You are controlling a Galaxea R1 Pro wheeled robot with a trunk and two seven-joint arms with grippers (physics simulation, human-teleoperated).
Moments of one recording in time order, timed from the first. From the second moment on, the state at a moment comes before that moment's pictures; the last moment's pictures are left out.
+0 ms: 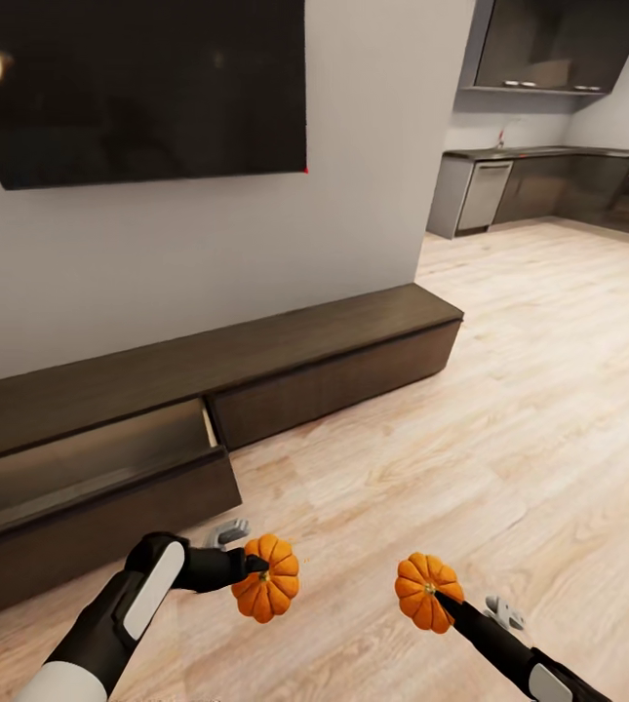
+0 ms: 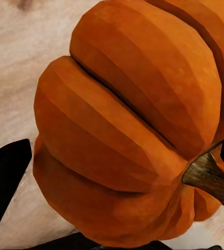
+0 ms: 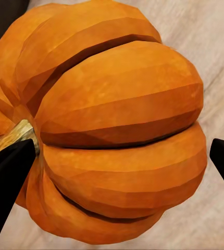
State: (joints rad) left arm -0.47 0.07 -0.17 -1.02 0.60 0.97 -0.05; right arm -0.53 -0.21 0.09 -0.12 -0.78 0.01 0.64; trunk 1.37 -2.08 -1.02
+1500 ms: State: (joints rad) left arm -0.48 0.10 -0.10 -0.57 0.57 0.54 0.19; right arm -0.53 -0.21 0.10 -0.12 -0.77 0.01 0.49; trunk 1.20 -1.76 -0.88
